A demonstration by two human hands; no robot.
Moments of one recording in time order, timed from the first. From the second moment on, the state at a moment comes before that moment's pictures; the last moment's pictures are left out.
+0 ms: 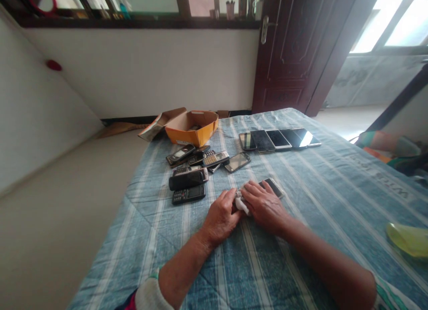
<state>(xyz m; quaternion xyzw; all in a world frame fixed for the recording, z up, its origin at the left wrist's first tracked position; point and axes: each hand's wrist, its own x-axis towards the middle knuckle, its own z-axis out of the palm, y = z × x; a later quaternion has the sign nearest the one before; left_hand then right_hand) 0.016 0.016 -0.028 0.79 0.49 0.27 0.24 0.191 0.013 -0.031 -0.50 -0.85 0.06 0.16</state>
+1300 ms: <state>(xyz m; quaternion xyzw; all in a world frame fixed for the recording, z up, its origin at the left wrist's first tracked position) 0.011 0.017 -0.025 0.82 0.47 0.24 0.23 0.184 -0.006 -0.029 -0.46 -0.86 0.10 0.19</state>
